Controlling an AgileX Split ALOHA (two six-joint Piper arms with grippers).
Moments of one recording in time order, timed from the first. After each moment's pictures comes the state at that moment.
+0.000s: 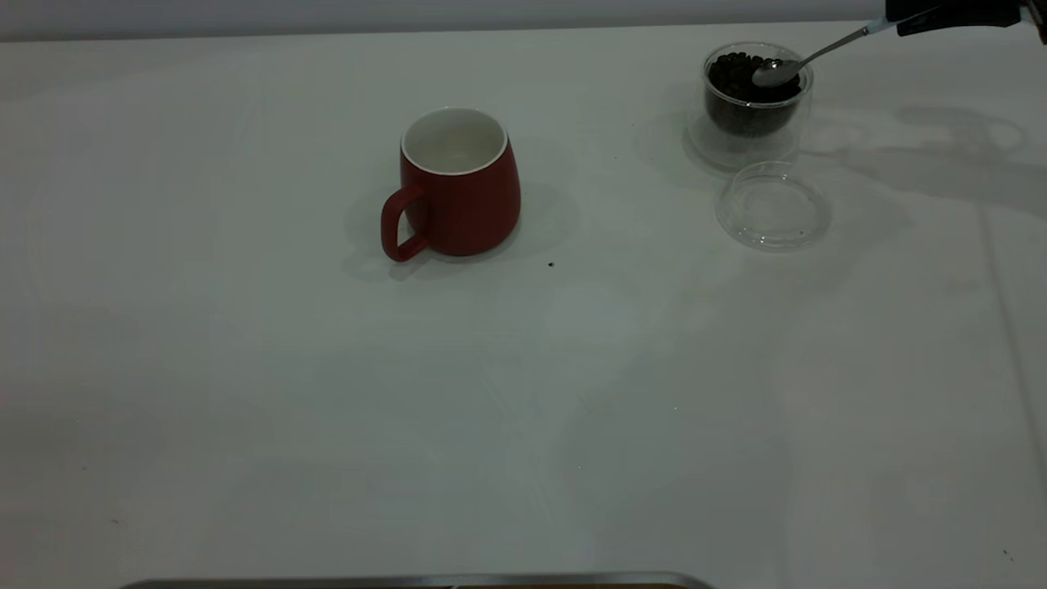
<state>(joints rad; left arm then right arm) 0.01 -0.02 -0.49 -0.03 1.14 0.05 -0.22 2.42 -1.67 1.07 0.98 -0.77</state>
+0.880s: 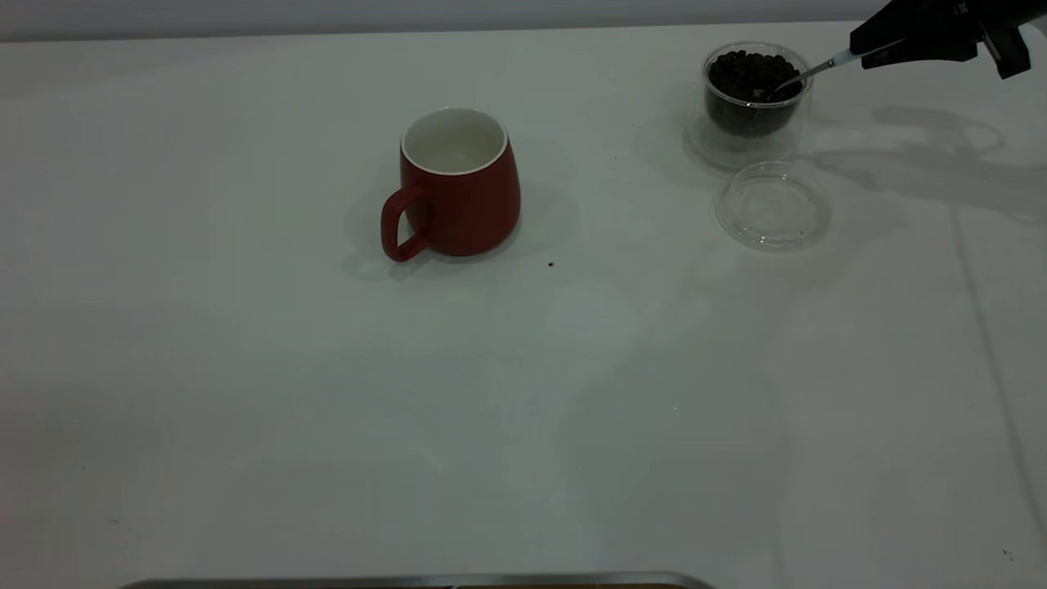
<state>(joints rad) 0.01 -0.02 -0.49 -0.03 1.14 0.05 -0.18 2.47 -1.68 1.10 0.93 -0.75</state>
